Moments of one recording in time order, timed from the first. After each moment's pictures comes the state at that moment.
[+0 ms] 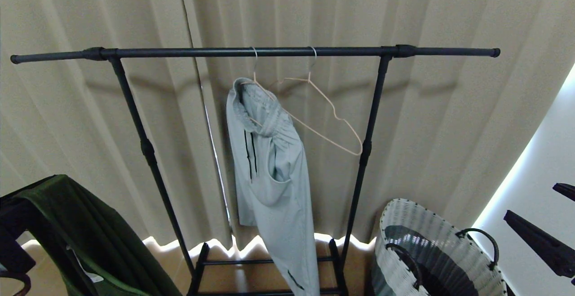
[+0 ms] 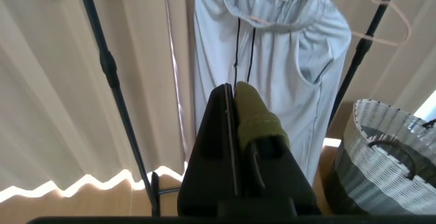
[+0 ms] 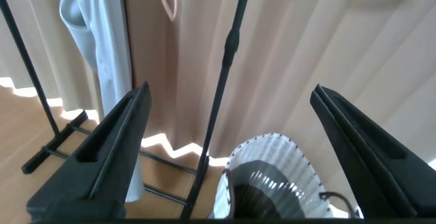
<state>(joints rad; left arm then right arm) -0.24 0.84 -0.37 -0.42 0.06 0.00 0.00 0.90 -0.17 -0.64 0.29 -0.14</state>
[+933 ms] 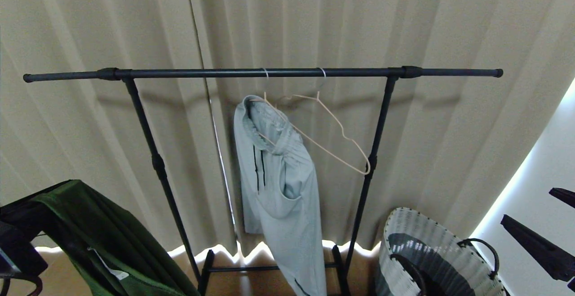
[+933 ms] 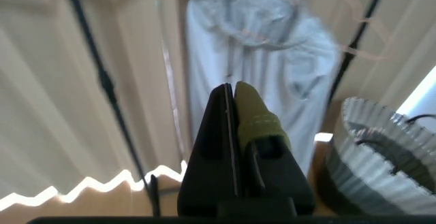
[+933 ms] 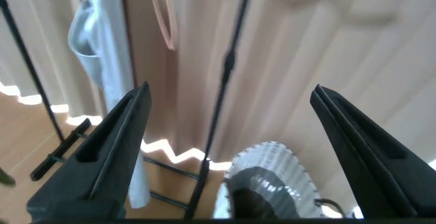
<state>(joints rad) -0.24 0.86 -0.37 -0.42 0.03 0.00 0.00 0.90 -0.15 -0.65 0.29 -0.14</state>
